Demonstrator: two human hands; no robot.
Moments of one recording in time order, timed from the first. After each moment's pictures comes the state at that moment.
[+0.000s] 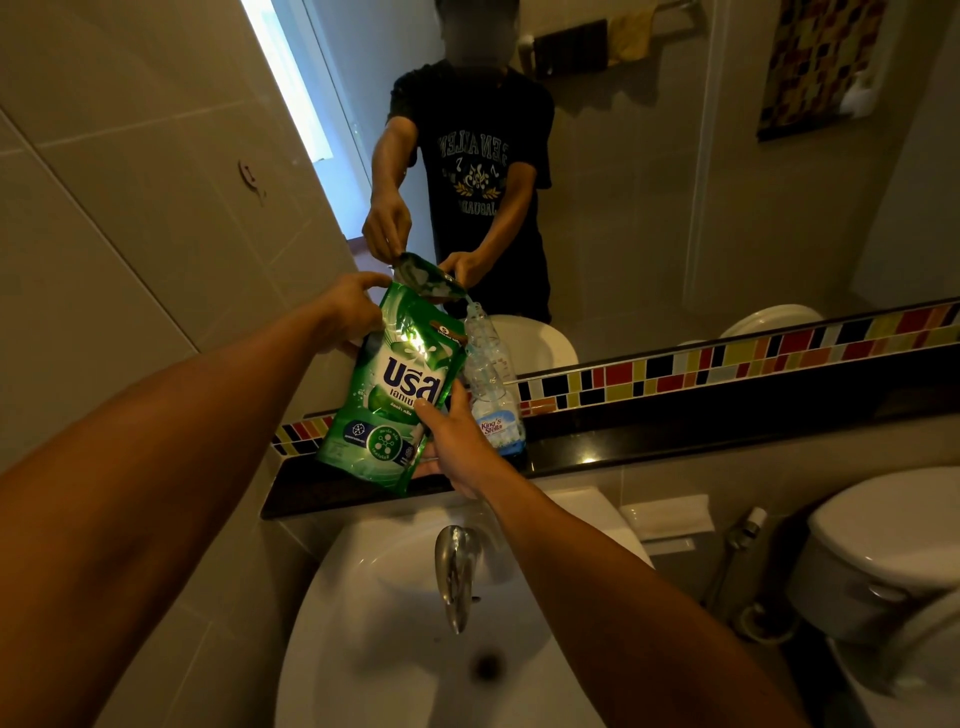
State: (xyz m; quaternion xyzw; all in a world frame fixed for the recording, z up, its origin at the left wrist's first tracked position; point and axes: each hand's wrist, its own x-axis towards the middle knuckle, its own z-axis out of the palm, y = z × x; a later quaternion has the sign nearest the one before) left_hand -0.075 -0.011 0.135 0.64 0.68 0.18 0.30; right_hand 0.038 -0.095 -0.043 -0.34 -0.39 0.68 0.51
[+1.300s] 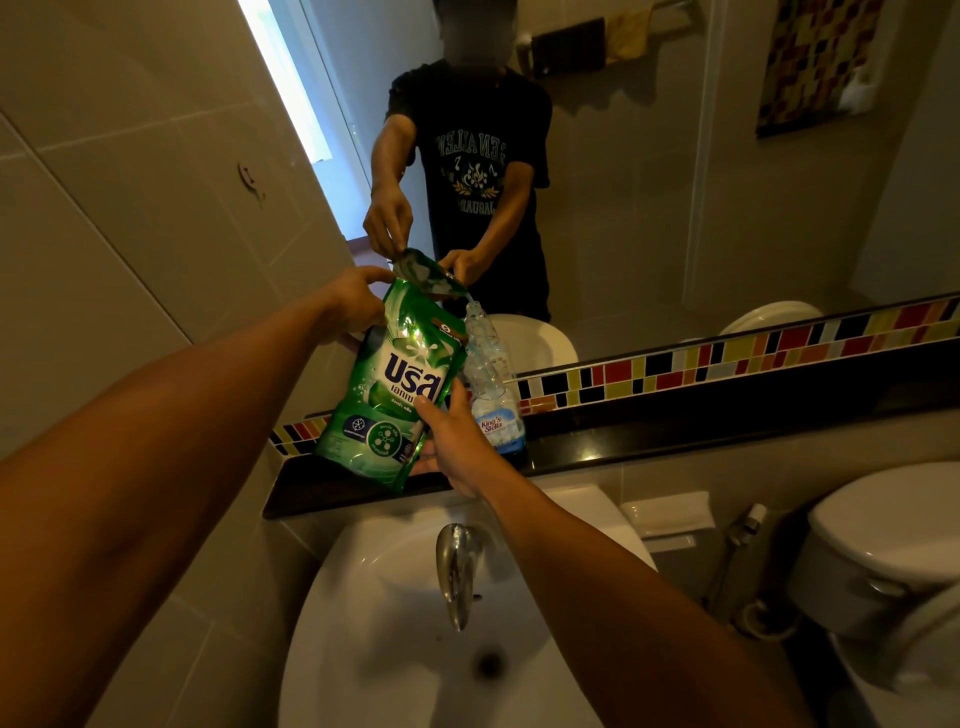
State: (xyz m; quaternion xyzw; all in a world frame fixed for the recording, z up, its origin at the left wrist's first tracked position) left_hand -0.068 -0.015 0.143 0.65 0.68 0.16 0.30; right_hand 0.034 -0.093 -0.046 -0.34 -0.38 0.69 0.52
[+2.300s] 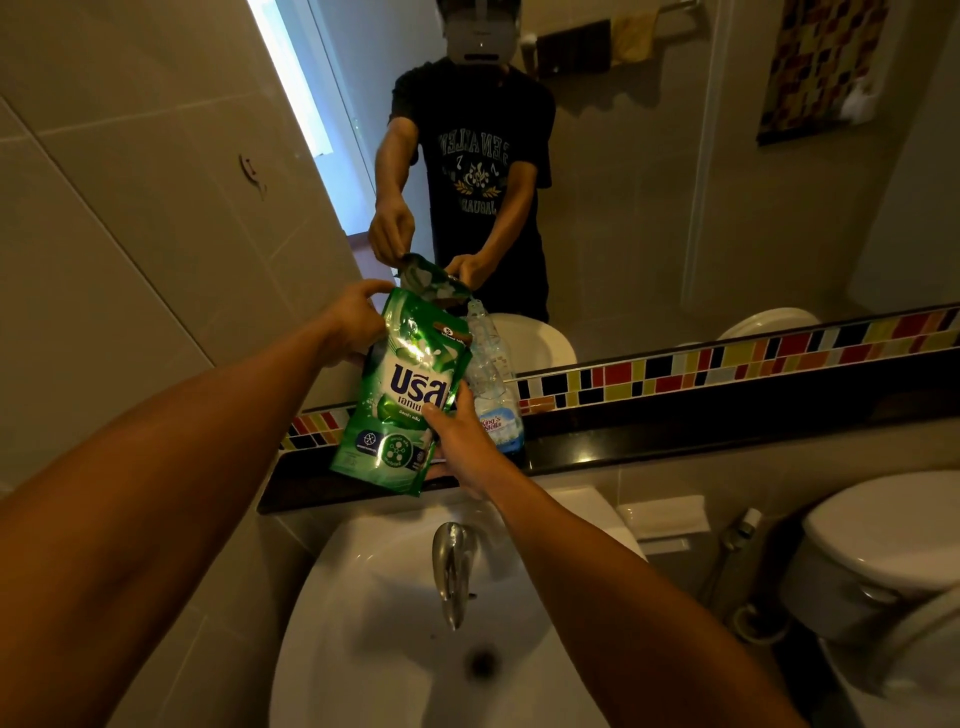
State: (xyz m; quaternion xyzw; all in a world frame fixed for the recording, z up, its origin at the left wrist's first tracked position) left_hand -0.079 -0.018 0.113 0.64 0.66 0.23 0.32; right_hand 0.041 -0.093 -0.052 -0.40 -0.41 0.64 0.51
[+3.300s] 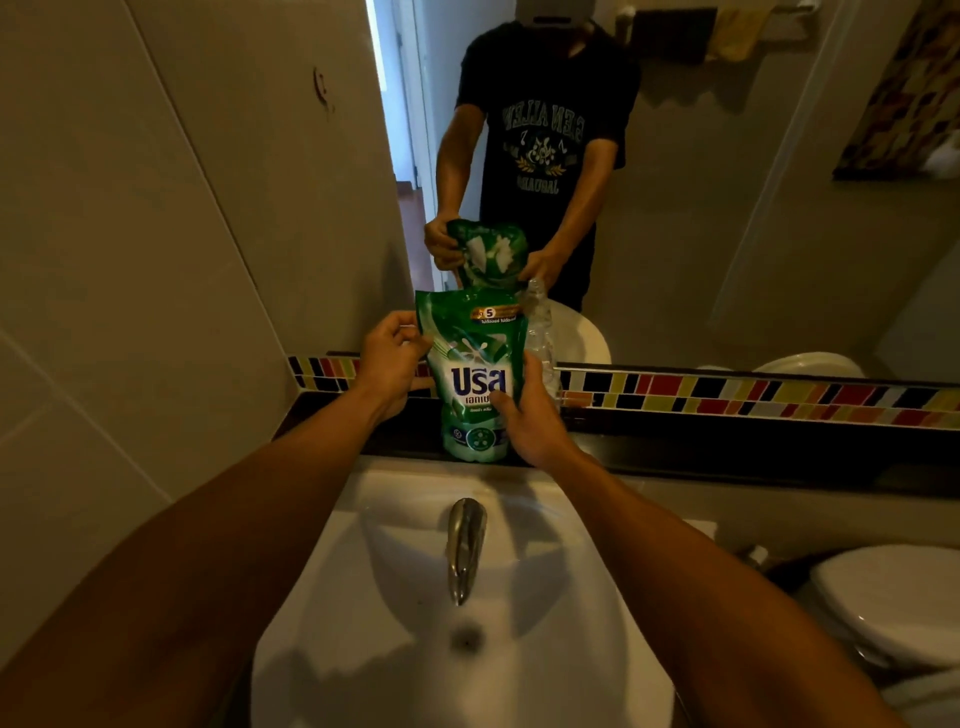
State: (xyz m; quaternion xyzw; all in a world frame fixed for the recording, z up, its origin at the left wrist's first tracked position) left_hand -0.123 -0.036 -0.013 0.43 0.51 0.56 0.48; right_hand 0.071 -0.071 -0.070 -0.50 -0.62 0.40 0.45
